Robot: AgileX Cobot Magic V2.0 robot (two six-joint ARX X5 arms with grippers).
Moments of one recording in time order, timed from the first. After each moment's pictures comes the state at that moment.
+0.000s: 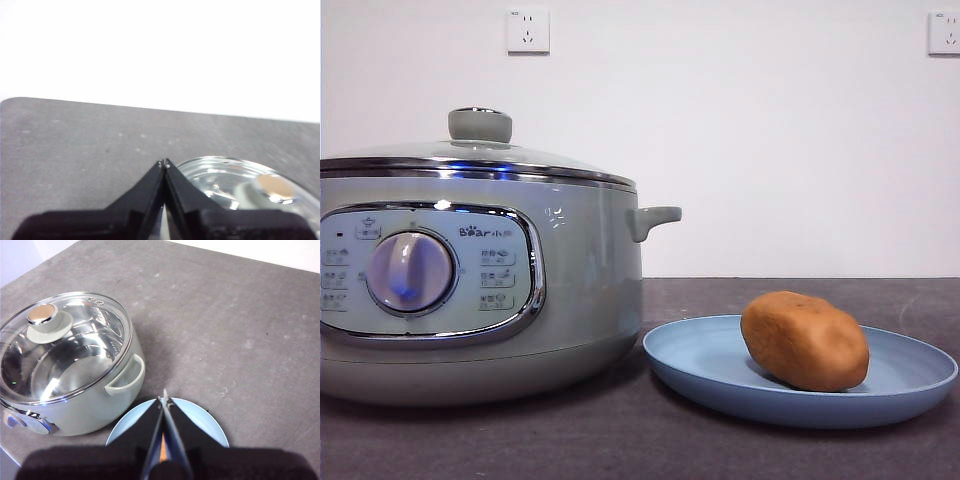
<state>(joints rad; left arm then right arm) -0.30 0.32 0.42 -0.15 -0.23 -0.19 0.44 0.86 1.03 -0.66 -0.18 -0.04</state>
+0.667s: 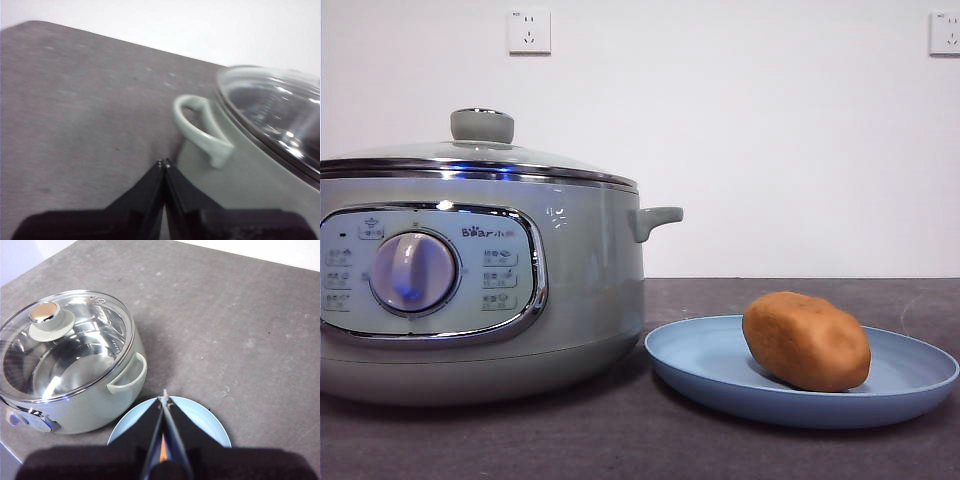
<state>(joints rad) -0.10 0.00 0.02 -0.19 -0.05 -0.28 0.44 0.86 1.03 -0.66 -0.18 -0.04</state>
